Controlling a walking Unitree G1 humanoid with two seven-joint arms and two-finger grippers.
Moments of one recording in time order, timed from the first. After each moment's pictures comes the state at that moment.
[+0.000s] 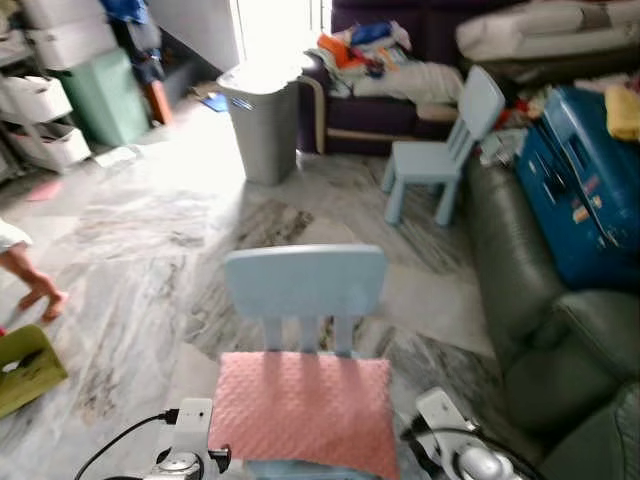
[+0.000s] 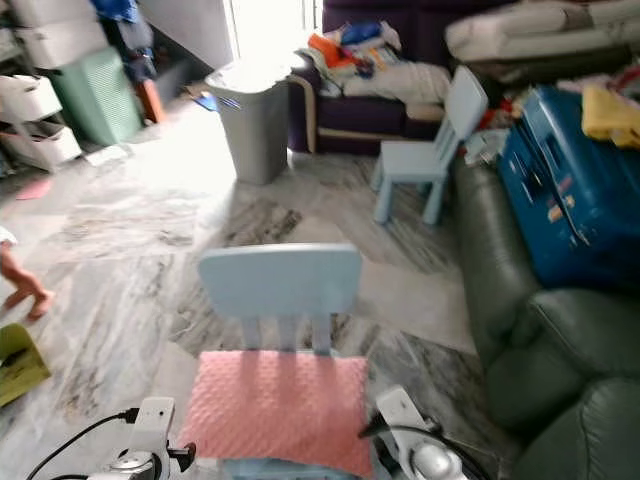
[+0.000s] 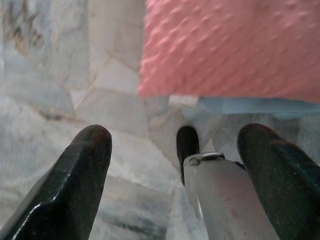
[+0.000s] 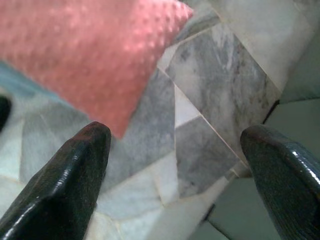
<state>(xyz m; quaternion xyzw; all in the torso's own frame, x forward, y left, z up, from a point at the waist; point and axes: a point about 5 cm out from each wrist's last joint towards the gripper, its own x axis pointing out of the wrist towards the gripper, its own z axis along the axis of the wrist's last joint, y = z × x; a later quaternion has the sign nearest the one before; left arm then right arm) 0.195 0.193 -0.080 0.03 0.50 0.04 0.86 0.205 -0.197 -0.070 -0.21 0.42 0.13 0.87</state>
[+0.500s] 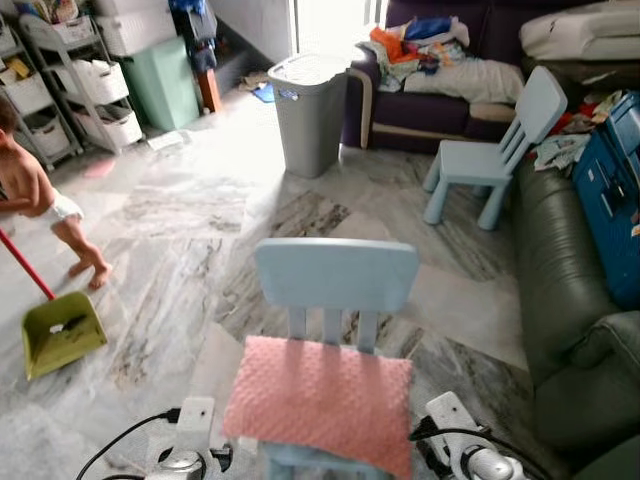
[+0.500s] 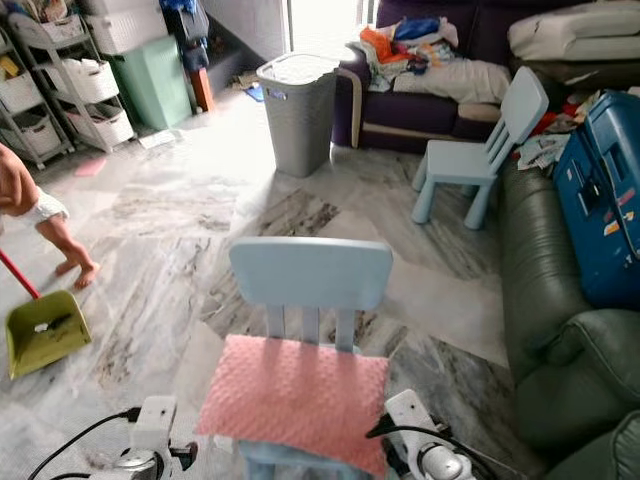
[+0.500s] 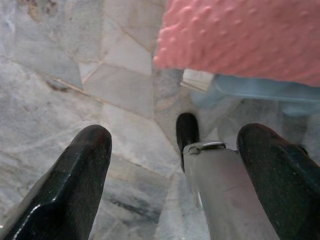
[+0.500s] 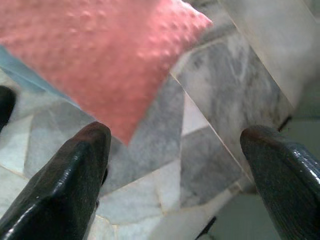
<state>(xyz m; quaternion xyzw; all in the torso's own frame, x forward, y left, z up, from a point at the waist) 0.193 0.191 -0.081 0.03 0.51 0.04 0.86 0.203 -0.206 -0.069 -0.19 0.42 0.11 0.88</state>
